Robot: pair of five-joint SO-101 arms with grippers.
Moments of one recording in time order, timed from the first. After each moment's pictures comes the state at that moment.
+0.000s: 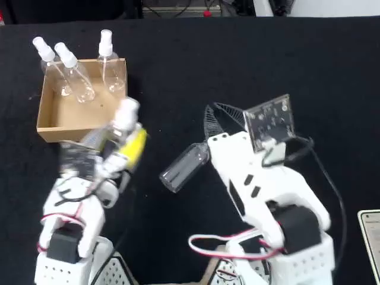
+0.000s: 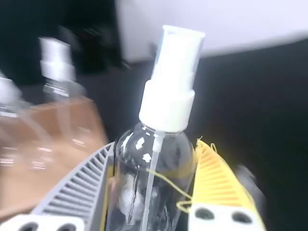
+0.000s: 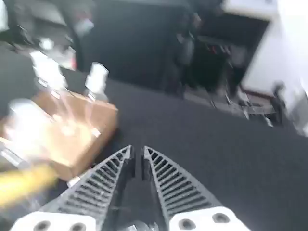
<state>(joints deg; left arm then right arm) 6.9 -103.5 79.4 40.7 -3.2 -17.7 -67.6 39.3 58.4 5.6</state>
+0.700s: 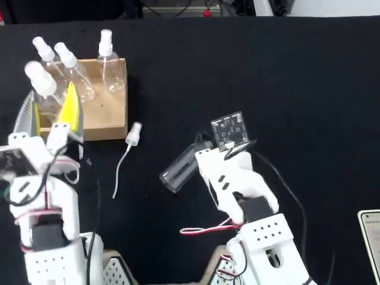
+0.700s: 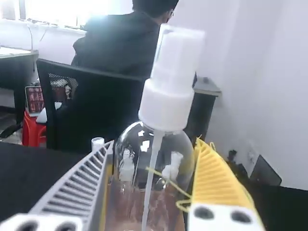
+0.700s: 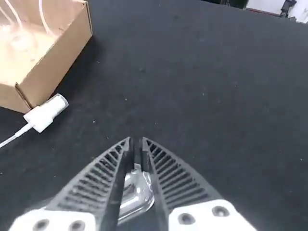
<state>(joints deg) -15.6 -91.1 71.1 17.3 5.4 -16.5 -67.4 82.5 24.0 5.5</state>
